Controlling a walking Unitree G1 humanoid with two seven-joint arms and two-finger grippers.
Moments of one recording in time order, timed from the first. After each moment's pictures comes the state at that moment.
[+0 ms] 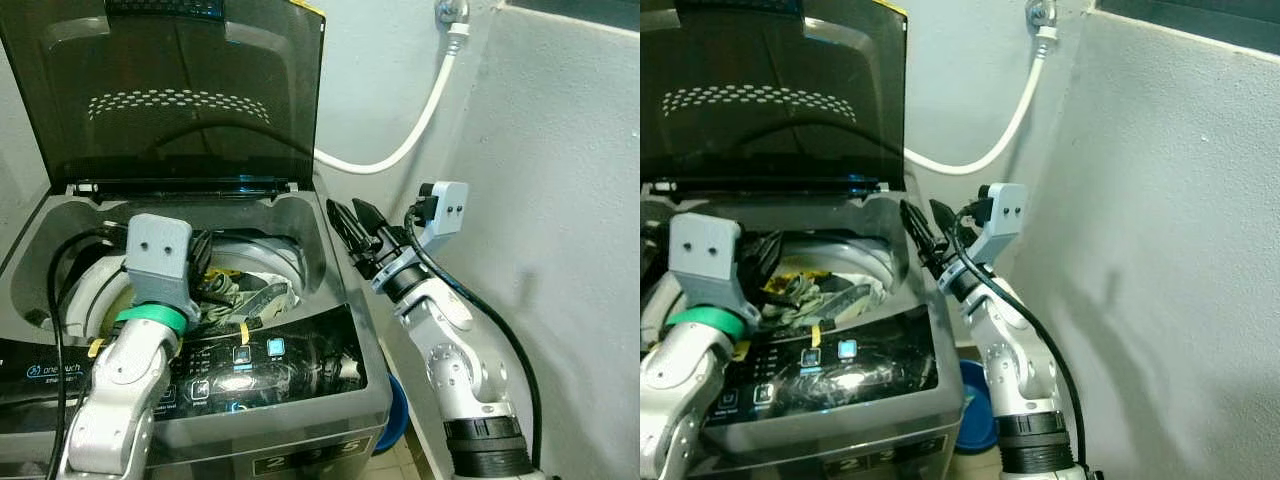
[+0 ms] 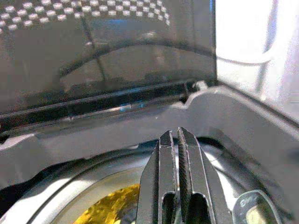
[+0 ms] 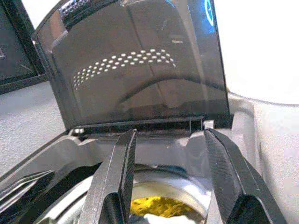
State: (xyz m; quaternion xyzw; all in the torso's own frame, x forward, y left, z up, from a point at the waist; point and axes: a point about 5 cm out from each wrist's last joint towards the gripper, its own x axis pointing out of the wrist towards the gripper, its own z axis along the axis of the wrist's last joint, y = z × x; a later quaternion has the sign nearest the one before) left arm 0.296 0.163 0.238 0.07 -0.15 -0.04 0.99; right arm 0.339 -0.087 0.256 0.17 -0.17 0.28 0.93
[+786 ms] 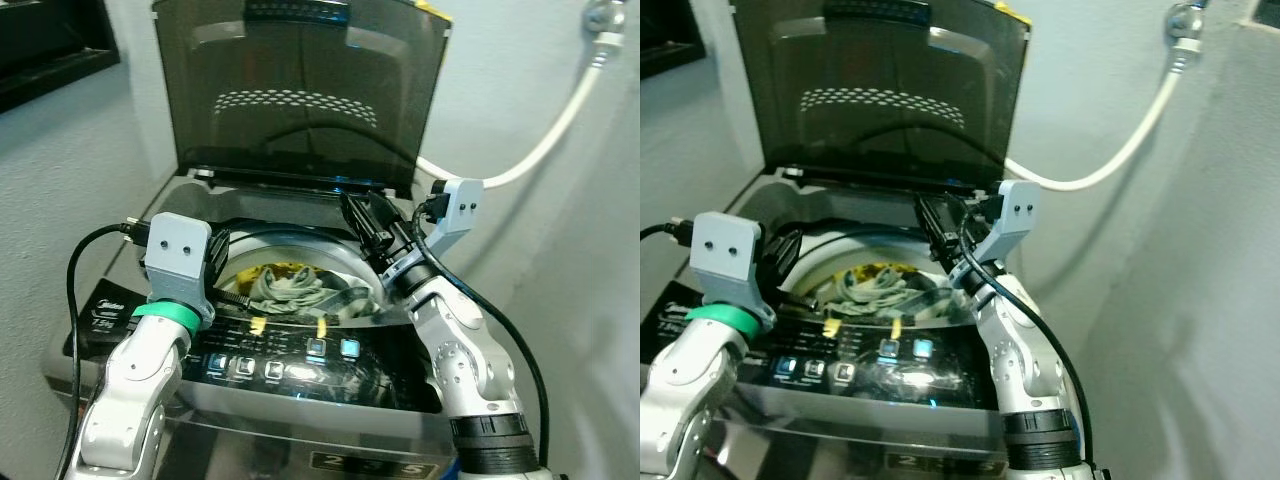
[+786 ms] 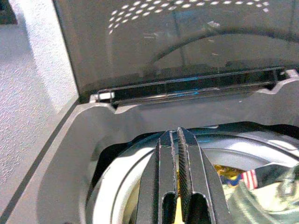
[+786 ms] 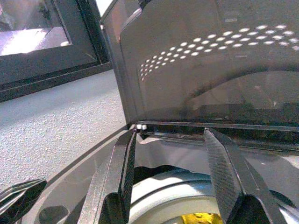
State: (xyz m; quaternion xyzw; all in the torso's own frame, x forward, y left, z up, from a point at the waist) left arm 0.295 0.158 0.238 0.06 -0.15 -0.06 0.98; right arm 0.339 -0.092 0.260 0.17 -0.20 0.27 0.93
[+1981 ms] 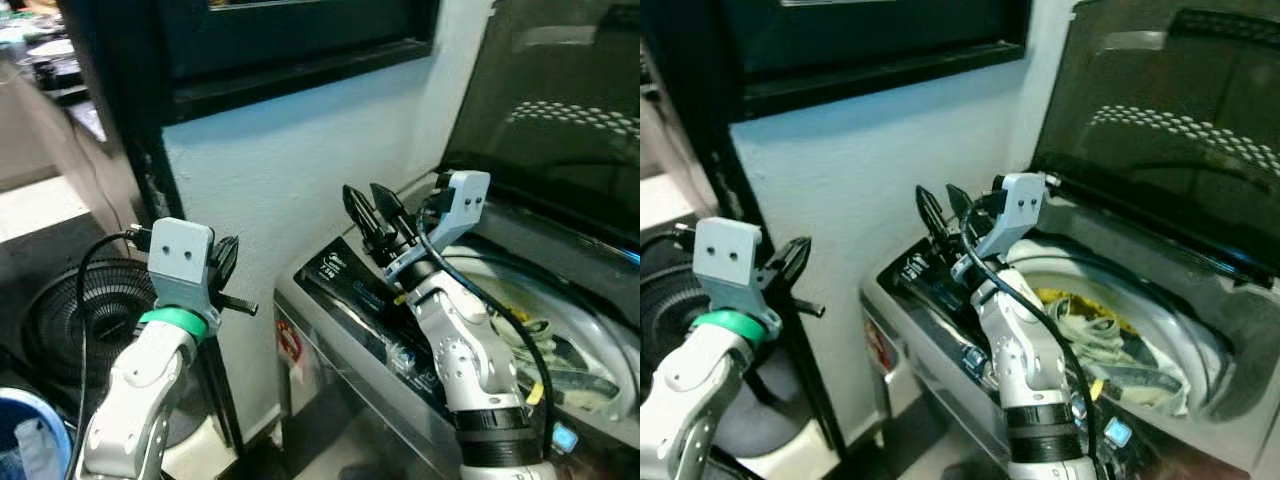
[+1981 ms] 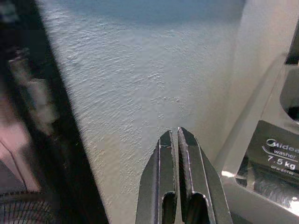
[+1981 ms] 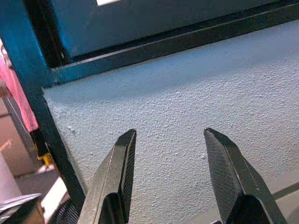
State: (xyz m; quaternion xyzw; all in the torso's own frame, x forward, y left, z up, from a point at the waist) left arm 0.292 0.151 0.236 0.03 -0.15 -0.08 0.99; right arm 0.342 -0.100 0.266 0.16 -0.21 0.26 0.93
